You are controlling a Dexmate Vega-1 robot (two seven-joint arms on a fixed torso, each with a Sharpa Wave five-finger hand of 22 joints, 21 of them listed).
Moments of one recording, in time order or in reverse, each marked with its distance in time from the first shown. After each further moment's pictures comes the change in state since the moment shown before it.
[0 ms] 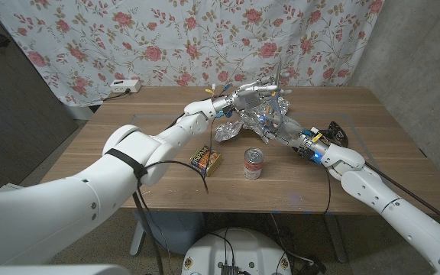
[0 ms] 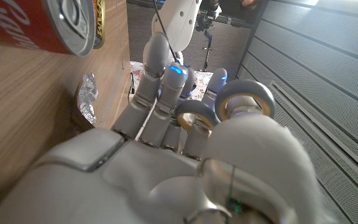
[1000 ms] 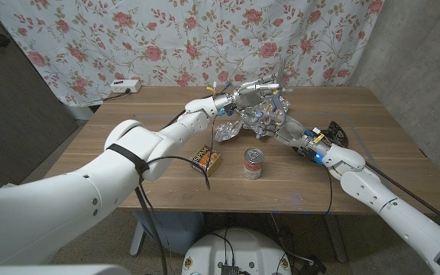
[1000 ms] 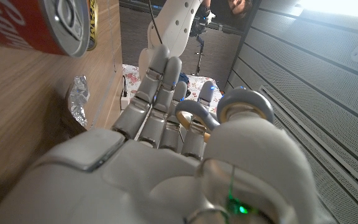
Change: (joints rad) left arm -0.028 -0.017 0.002 0.044 0.019 -0.020 0.006; left_hand 0.000 0.000 0.004 -0.004 0.003 -0.029 0.000 0.000 0.000 0.000 0.000 0.000 0.005 -0.002 -0.002 0.000 0.000 0.000 0.000 0.000 0.000; right arm 0.017 0.027 0.002 0.061 0.016 0.047 0.076; right_hand -0.036 -0.003 -0.117 0.020 0.000 -0.333 0.021 -0.021 -0.044 -0.246 -0.018 -0.432 -0.403 -0.418 0.118 -0.292 -0.447 -0.196 0.055 -0.434 -0.175
